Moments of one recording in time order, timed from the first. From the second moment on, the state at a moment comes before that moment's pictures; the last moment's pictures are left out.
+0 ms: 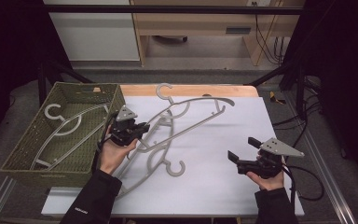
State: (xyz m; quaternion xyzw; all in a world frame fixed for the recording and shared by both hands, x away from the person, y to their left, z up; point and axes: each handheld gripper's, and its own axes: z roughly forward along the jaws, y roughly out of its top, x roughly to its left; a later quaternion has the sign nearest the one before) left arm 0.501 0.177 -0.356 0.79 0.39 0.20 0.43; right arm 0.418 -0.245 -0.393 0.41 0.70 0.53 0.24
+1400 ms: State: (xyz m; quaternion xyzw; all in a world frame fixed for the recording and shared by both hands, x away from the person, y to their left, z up) left arm 0.470 0.325 -0.308 0.74 0.44 0.27 0.44; right arm 0.421 -0.243 -0.398 0.41 0.71 0.52 0.24
